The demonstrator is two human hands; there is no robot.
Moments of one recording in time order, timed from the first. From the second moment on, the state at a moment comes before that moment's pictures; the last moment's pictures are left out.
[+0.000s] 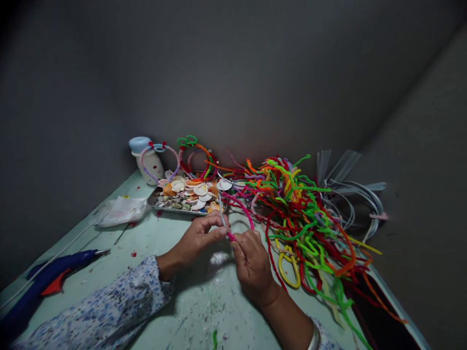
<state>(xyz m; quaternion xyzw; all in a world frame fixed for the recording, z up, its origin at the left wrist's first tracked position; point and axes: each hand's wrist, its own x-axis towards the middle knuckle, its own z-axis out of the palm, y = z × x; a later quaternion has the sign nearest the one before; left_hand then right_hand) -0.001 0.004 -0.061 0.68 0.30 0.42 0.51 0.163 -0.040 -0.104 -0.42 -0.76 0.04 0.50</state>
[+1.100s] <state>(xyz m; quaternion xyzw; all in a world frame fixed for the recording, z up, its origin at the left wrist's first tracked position) -0.001 0.008 -0.057 0.62 0.34 0.37 0.60 0.165 -0.038 -0.109 -0.42 -0.77 0.03 0.48</state>
